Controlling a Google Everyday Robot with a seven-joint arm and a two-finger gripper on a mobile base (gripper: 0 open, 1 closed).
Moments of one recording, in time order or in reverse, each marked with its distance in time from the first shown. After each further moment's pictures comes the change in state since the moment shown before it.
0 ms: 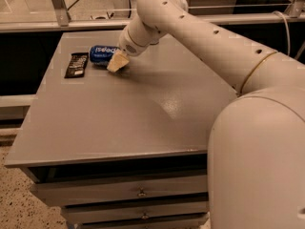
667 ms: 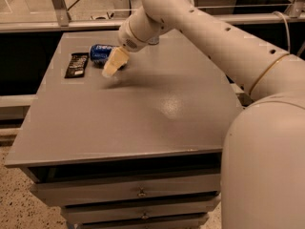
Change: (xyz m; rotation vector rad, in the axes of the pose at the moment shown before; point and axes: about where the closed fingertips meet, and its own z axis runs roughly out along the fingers) arm -0.023 0.010 -0.024 -0.027 -0.086 -0.028
